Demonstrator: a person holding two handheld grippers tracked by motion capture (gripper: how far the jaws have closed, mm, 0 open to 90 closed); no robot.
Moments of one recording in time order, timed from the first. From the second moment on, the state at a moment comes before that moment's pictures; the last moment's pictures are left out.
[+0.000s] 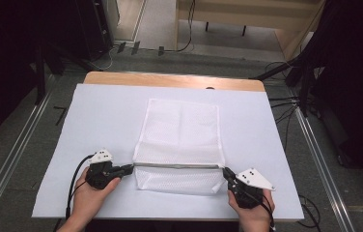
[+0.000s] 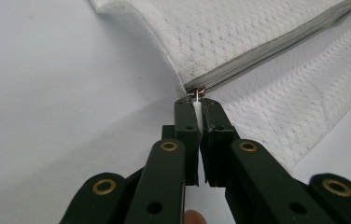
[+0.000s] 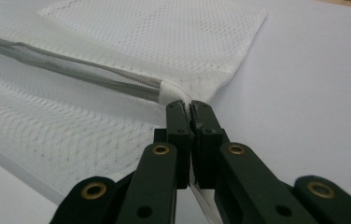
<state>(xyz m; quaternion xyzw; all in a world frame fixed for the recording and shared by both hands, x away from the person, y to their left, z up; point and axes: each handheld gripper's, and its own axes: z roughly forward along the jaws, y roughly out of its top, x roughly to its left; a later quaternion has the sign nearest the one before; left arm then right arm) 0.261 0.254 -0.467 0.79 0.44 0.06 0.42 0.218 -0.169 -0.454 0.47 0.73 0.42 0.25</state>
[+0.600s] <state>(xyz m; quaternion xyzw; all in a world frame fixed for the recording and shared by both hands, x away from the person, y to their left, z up) 0.233 0.308 -0.441 0.70 0.43 0.13 0.55 0.220 -0.172 -0.455 0.46 0.73 0.45 0.21</state>
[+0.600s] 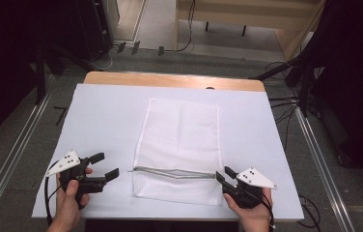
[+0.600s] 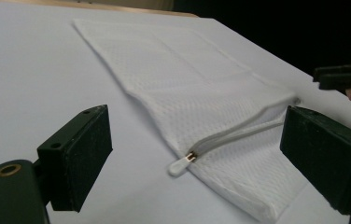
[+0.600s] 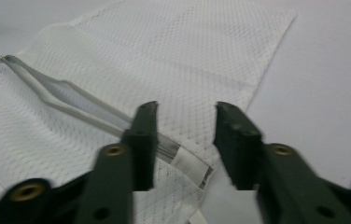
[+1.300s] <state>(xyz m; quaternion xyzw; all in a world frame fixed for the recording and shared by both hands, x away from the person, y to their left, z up) 0.220 0.370 -0.446 0.69 0.46 0.16 0.53 0.228 -0.238 -0.446 0.49 0.70 0.47 0.22</state>
